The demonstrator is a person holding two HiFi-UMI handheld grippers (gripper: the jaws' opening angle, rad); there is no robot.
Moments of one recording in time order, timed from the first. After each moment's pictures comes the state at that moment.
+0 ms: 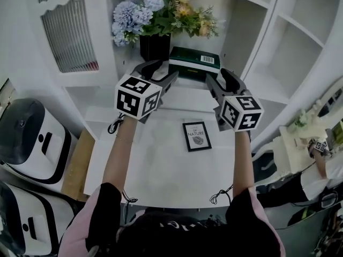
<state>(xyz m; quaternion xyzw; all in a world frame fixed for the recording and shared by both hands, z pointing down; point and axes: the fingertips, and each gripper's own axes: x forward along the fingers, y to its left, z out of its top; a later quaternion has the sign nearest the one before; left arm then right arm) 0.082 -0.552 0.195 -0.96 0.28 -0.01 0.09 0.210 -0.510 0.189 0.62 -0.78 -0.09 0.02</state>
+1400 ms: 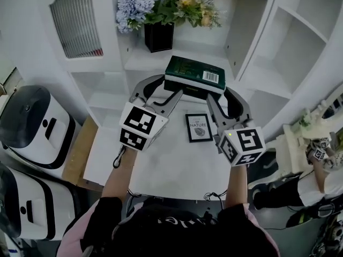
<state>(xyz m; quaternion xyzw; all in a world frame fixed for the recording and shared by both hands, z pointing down) 0.072 -0.447 0.224 -0.93 0.32 -0.03 0.16 0.176 -0.404 0.215 0.60 -0.79 -0.12 0.01</state>
